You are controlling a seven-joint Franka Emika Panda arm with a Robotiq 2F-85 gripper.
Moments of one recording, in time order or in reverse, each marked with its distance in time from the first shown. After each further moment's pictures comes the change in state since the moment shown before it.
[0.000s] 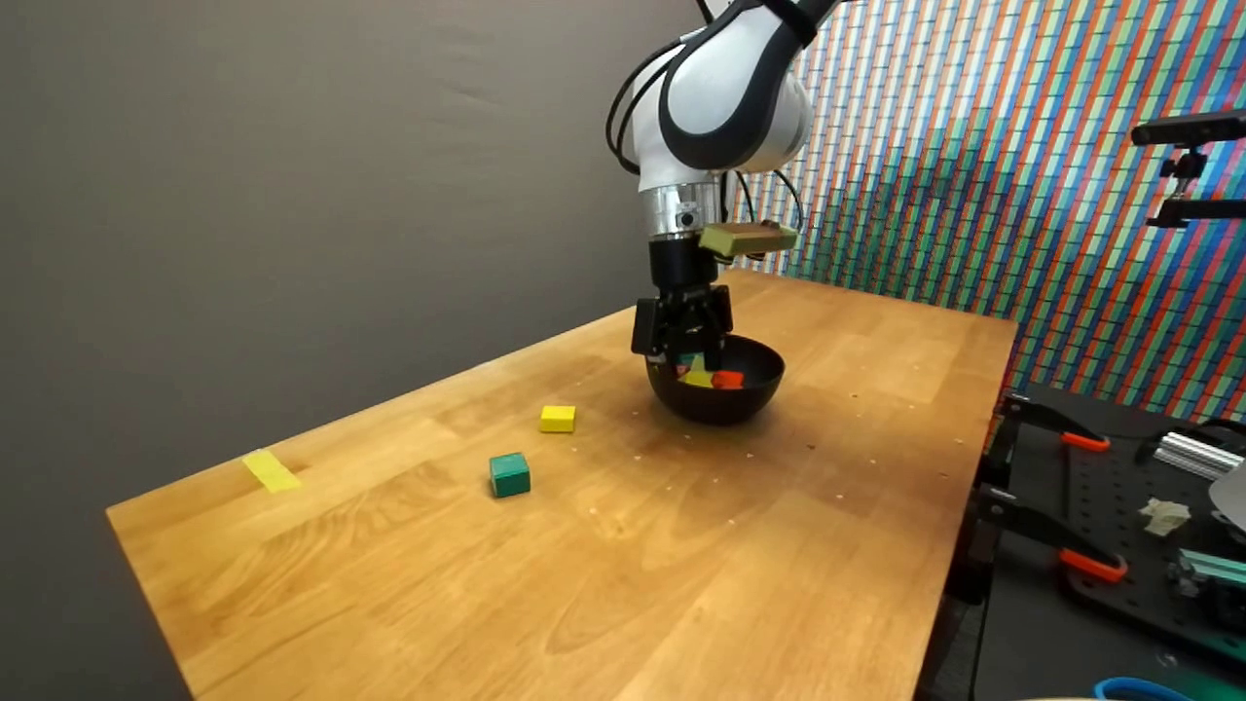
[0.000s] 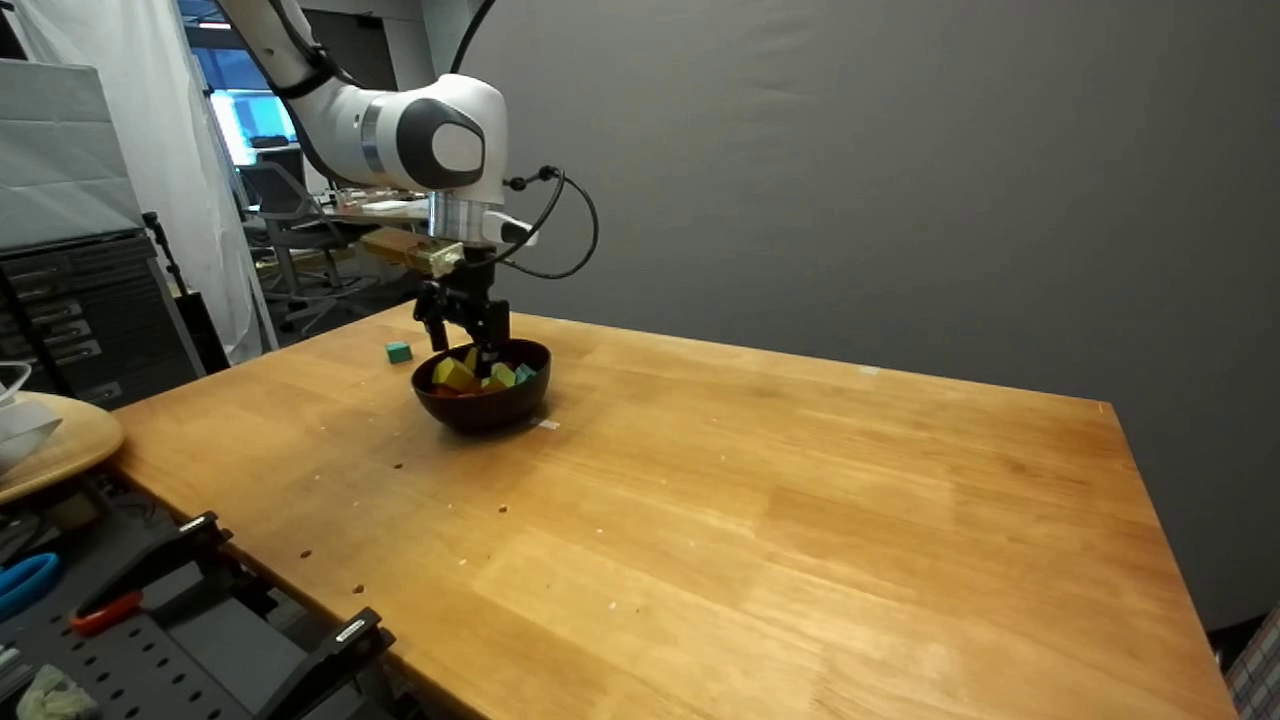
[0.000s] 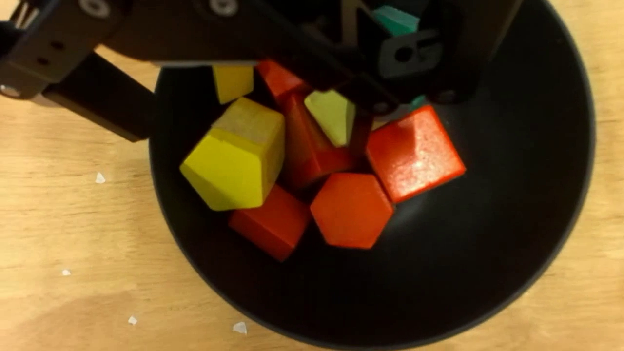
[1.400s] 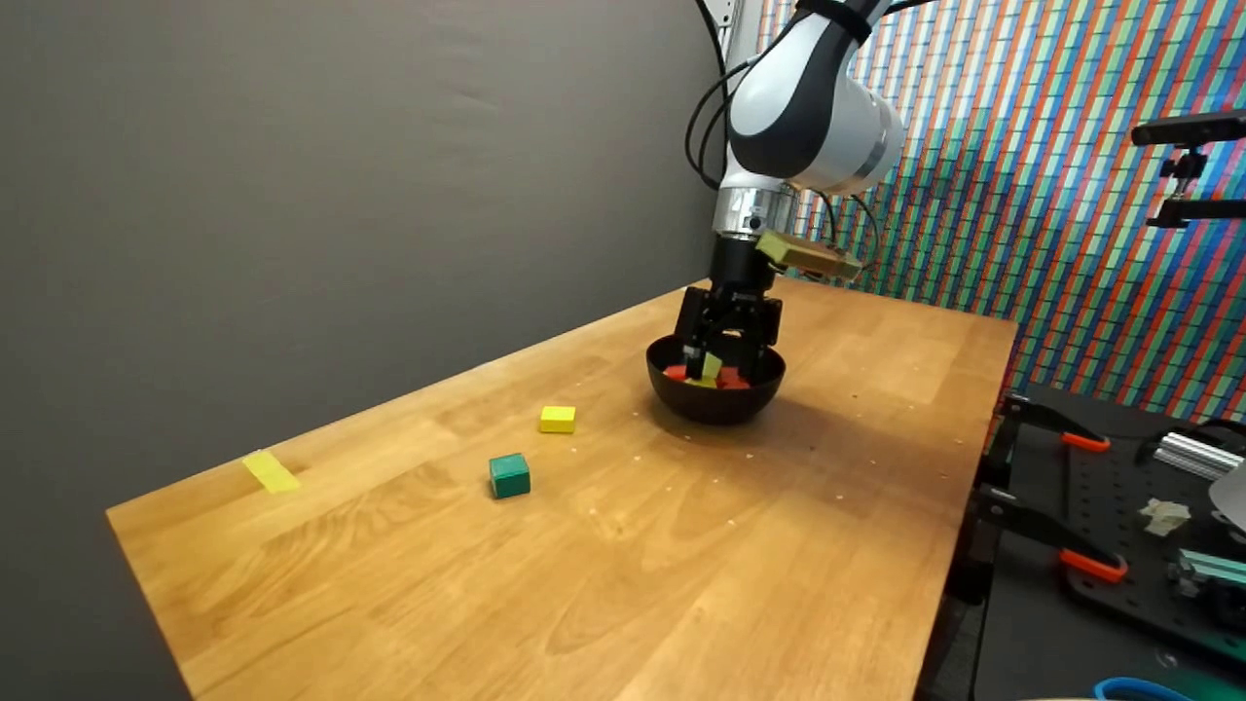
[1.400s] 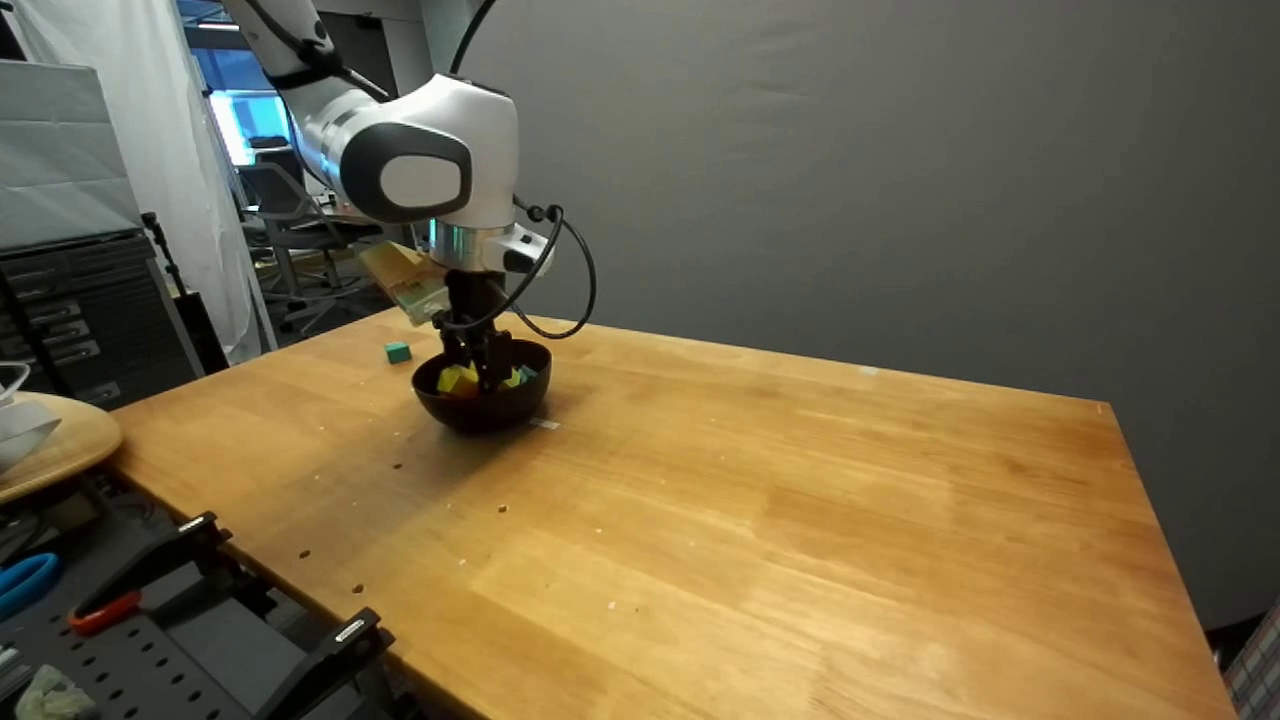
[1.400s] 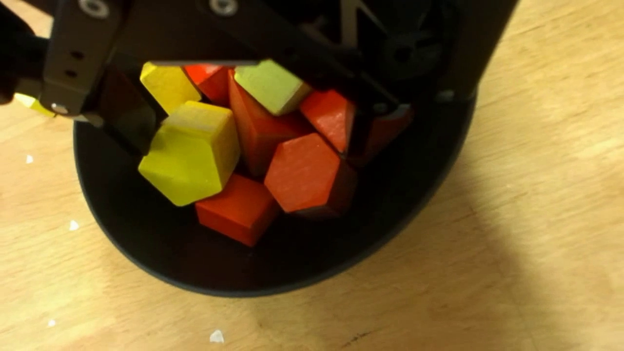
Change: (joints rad) arm -0.148 -0.116 0.069 -0.277 0.323 0.327 -0.165
